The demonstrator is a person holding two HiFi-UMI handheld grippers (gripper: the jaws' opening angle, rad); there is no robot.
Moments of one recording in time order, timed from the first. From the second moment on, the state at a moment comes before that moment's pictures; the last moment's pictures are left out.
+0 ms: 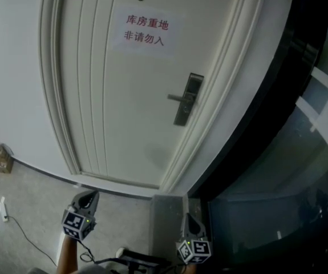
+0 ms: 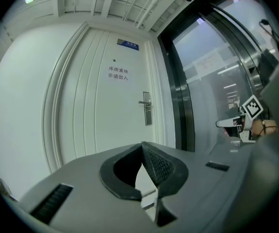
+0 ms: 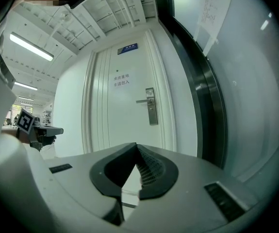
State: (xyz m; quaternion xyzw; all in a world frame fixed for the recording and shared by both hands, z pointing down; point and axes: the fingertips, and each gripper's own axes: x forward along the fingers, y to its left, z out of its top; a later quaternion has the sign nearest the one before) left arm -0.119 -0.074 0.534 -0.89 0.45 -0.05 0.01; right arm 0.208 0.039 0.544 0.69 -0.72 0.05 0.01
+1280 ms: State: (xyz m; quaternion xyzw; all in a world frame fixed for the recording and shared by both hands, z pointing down) left arm -0.100 -0.266 0.541 -0.90 0.43 -0.04 0.00; right arm 0.215 -0.160 0.536 0.69 -0.72 0.04 0.02
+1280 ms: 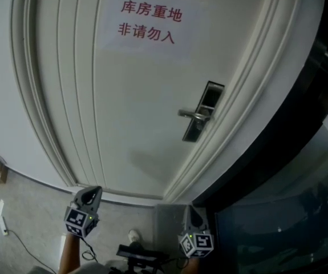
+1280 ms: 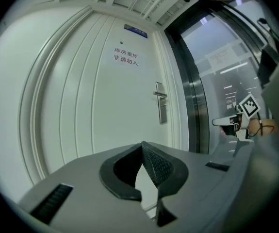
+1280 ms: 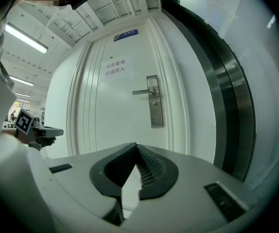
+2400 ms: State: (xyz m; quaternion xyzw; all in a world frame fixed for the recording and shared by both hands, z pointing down) left arm -0.071 -0.367 0.535 -0.89 0.46 -0.06 -0.02; right arm 0.268 -0.341 0.422 0.69 -0.71 -0.12 0.11
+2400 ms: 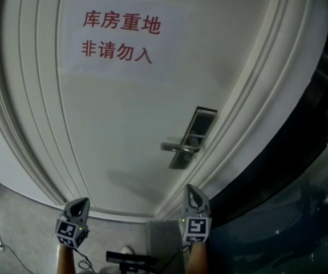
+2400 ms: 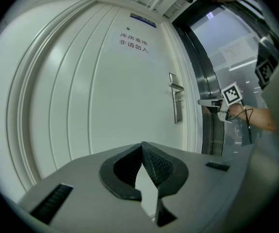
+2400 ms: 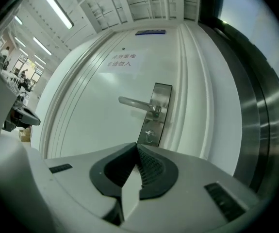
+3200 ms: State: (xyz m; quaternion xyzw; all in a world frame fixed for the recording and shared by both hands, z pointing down) left arm -0.071 -0.371 0.534 -0.88 0.47 -0.05 -0.02; right arm 0.275 -0.400 0.391 0.64 -0.61 -0.32 0.33
